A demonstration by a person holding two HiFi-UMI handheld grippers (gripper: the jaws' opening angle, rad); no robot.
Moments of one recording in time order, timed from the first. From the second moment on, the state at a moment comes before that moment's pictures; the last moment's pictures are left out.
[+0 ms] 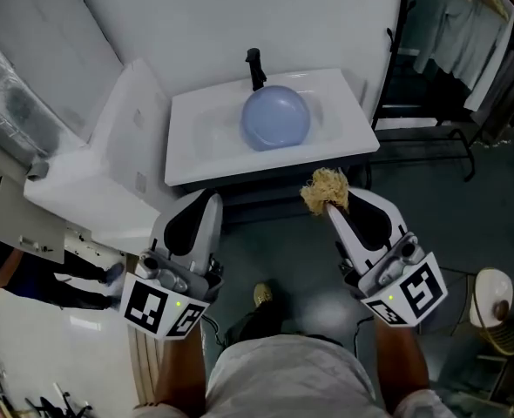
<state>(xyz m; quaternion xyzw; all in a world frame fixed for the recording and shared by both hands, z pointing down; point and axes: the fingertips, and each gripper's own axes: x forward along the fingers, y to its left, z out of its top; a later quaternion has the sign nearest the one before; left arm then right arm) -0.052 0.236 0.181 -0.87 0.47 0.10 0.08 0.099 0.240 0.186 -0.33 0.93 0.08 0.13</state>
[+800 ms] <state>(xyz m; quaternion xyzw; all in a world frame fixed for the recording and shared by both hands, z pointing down) -0.145 0.069 0.223 -0.89 0.44 0.07 0.04 0.003 0.097 0.215 -0.38 0.92 0.05 0.08</state>
